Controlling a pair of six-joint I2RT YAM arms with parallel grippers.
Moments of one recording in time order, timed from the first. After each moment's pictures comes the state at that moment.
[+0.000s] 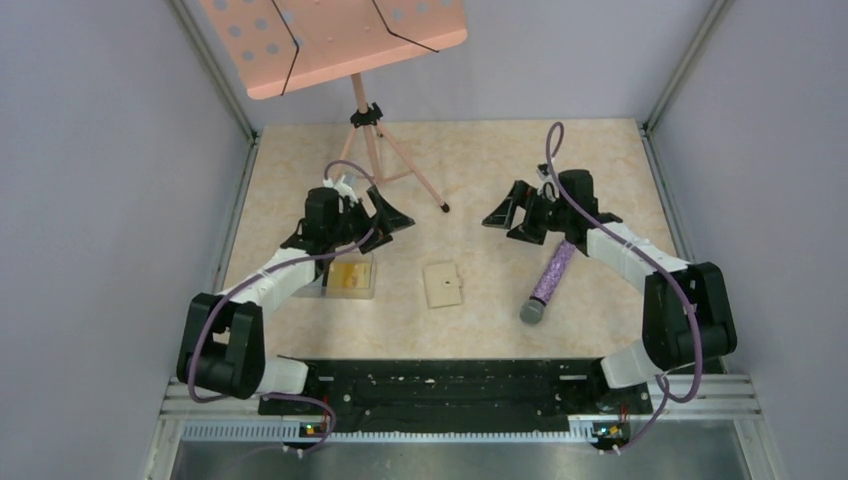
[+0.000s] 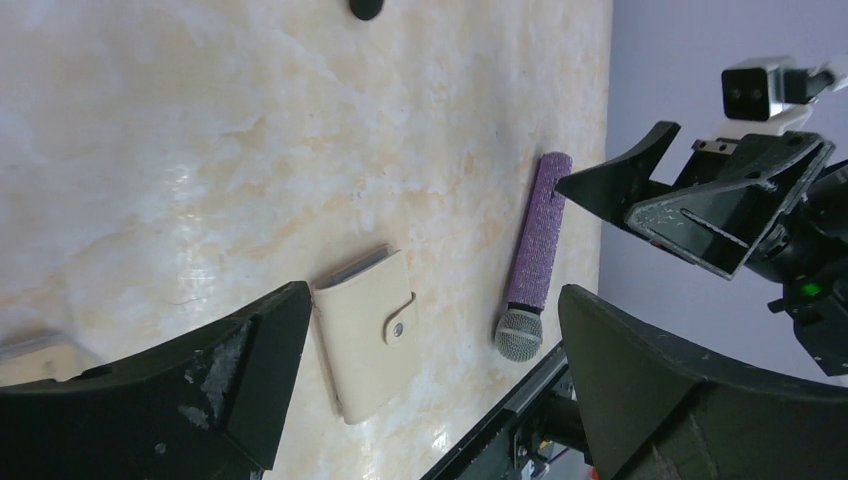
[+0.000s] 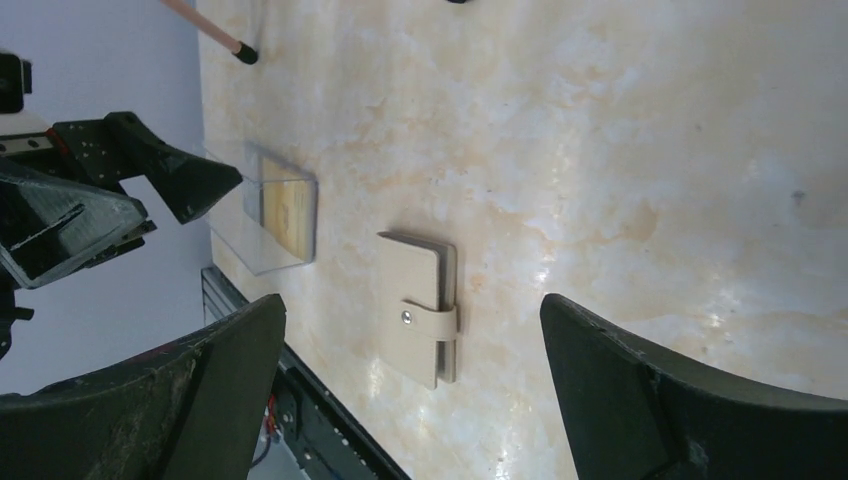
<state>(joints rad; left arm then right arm) -0.26 1.38 0.76 0.11 0.52 -0.84 0.24 1.49 0.89 -0.06 -0.60 0.63</state>
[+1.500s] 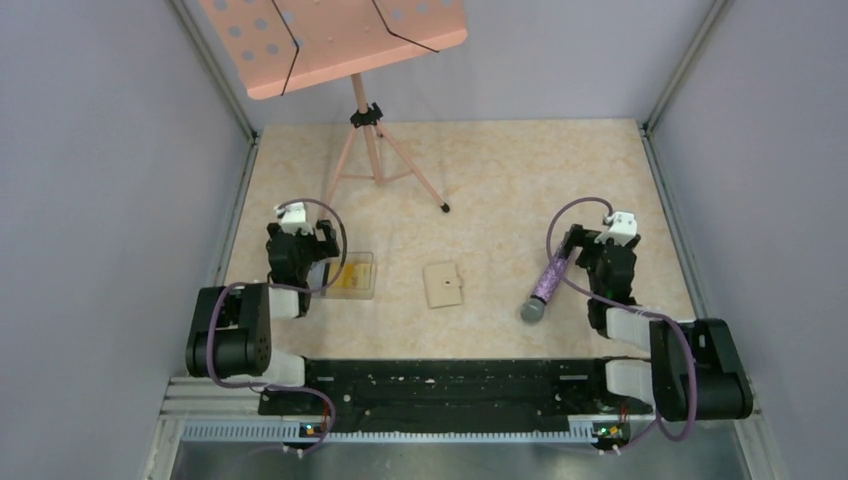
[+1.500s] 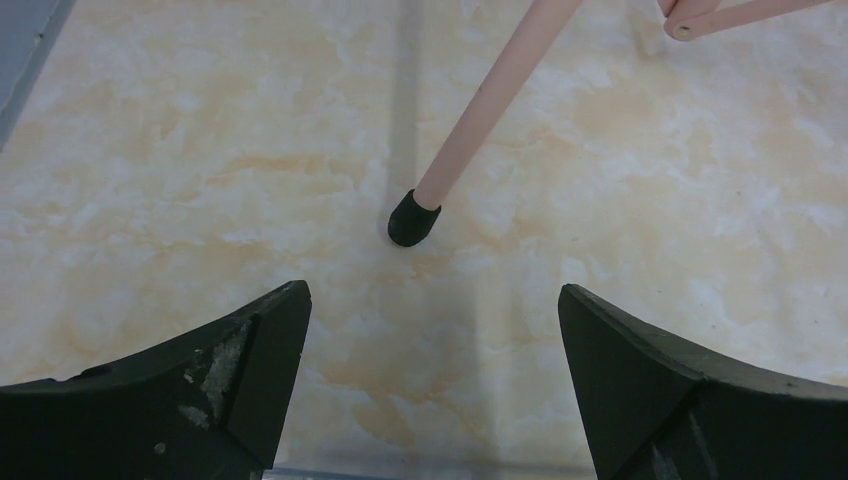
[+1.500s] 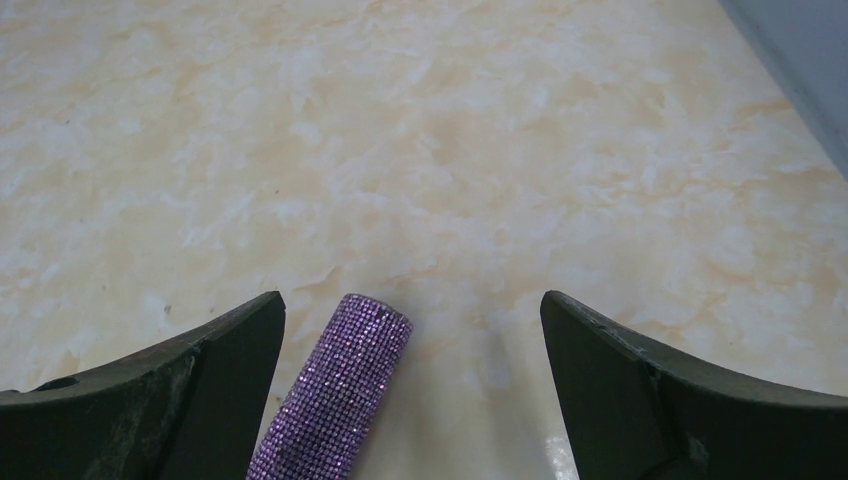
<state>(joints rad) 0.08 1.43 0.34 0.82 0.08 -0.06 0.04 1.23 0.18 0.83 0.15 0.12</state>
